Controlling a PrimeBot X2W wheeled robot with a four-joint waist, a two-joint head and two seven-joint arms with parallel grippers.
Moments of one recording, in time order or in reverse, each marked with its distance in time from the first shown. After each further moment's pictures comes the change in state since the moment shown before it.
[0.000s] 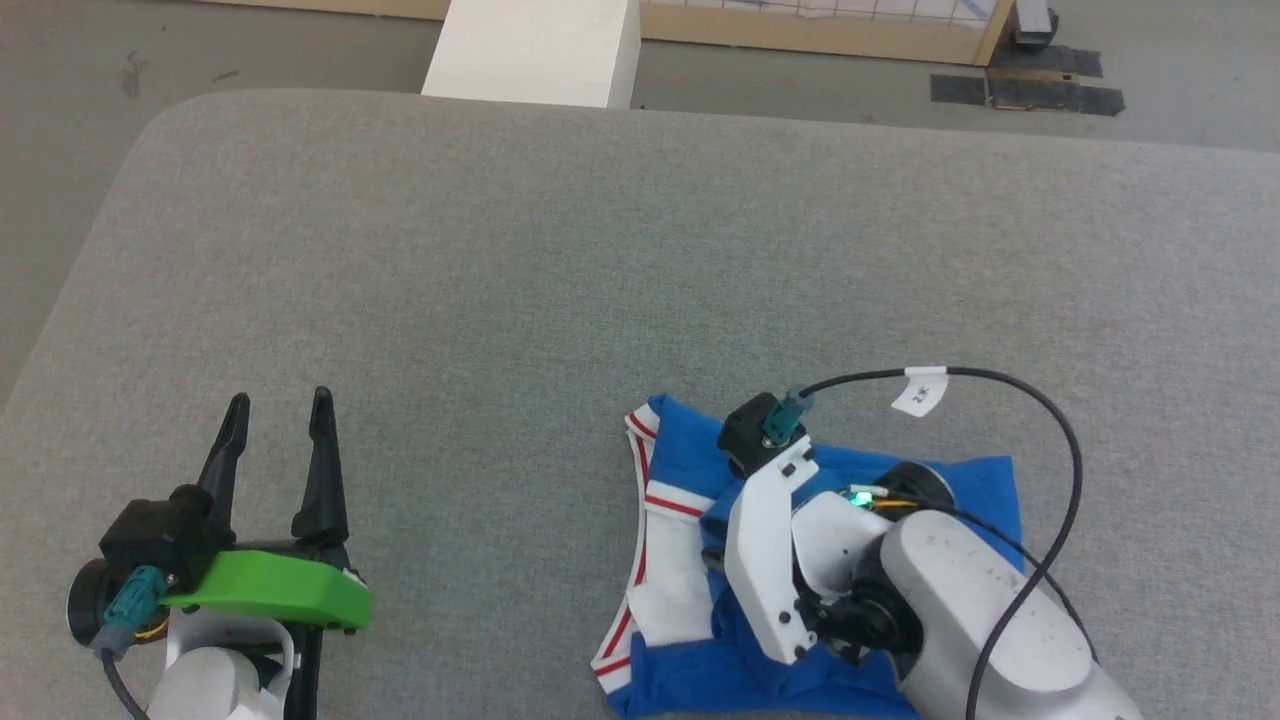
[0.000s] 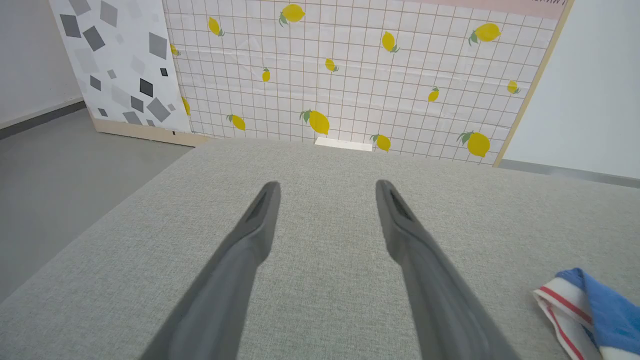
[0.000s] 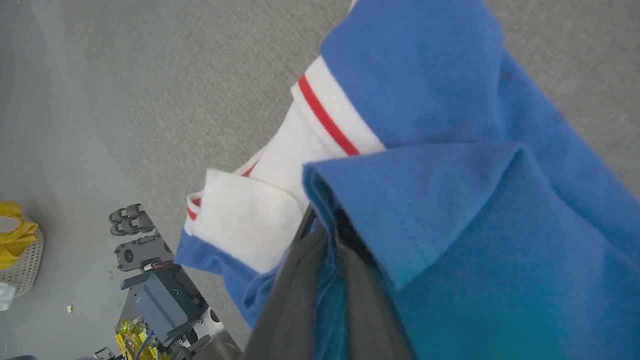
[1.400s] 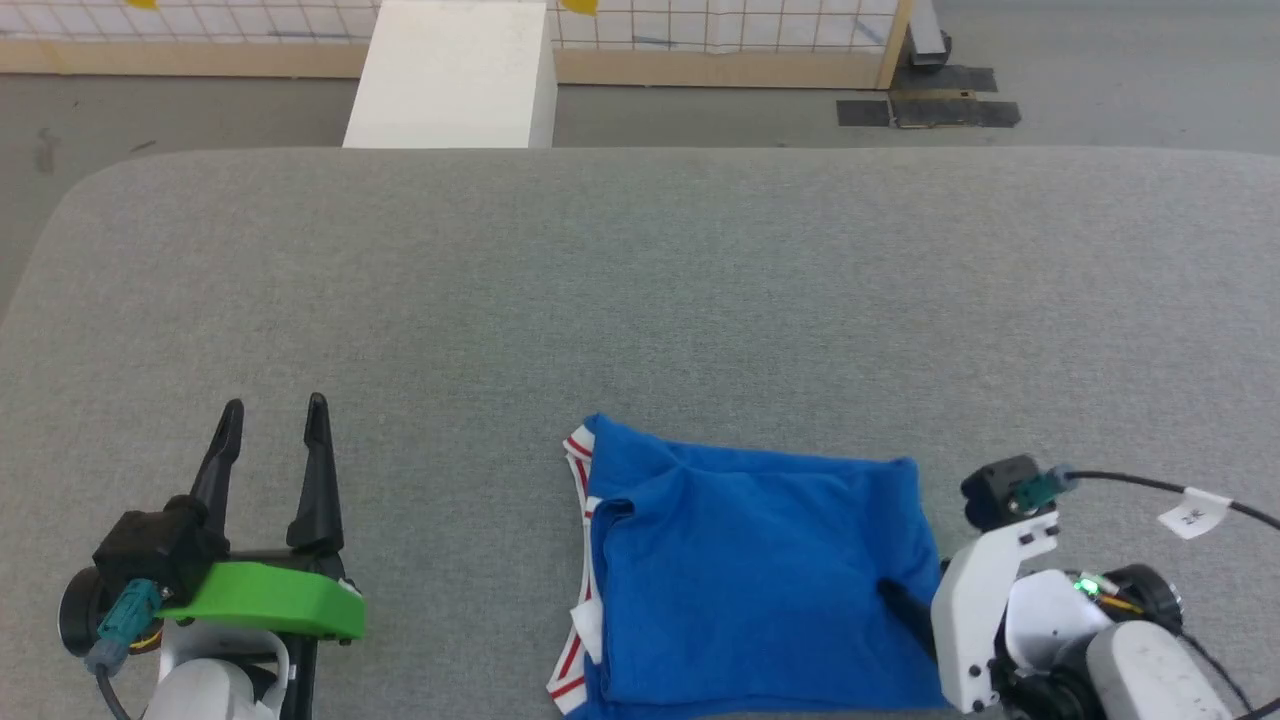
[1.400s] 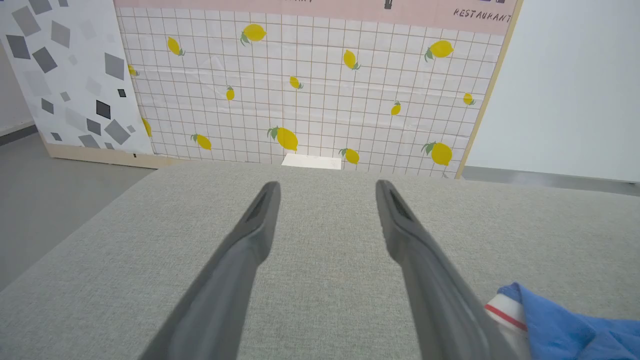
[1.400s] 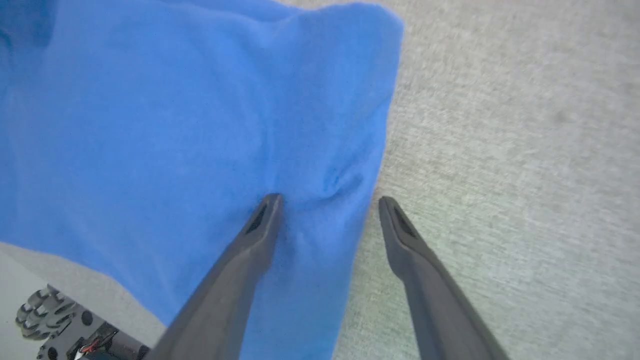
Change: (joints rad) left arm 0.025 -0.001 0.013 -0.032 0.014 0.000 0.000; right arm 0.347 -0.079 -0.425 -0.208 -0.208 0.000 -0.102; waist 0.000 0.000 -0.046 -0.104
